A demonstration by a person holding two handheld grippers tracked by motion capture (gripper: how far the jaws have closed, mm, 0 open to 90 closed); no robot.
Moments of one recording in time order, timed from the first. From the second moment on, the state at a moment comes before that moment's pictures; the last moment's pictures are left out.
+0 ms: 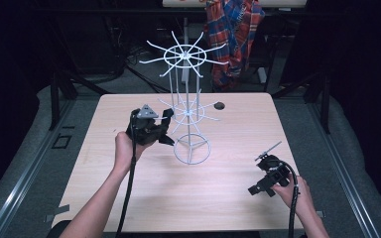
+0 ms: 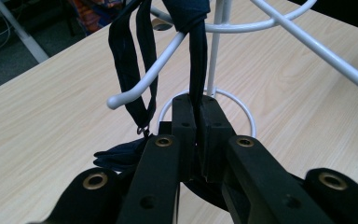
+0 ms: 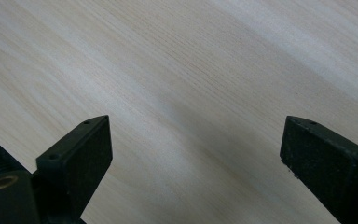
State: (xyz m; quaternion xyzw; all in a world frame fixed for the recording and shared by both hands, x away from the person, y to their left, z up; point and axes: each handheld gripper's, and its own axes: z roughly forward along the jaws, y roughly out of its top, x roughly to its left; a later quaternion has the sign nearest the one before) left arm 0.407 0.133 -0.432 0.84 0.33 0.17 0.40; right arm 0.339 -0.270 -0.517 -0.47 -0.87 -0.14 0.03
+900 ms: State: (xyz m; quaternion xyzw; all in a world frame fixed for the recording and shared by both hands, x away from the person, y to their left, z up) left arm 0.404 0.138 -0.429 0.84 0.34 0.17 0.39; right arm 0.339 -0.270 -0.517 -0.47 -0.87 -0.14 0.02
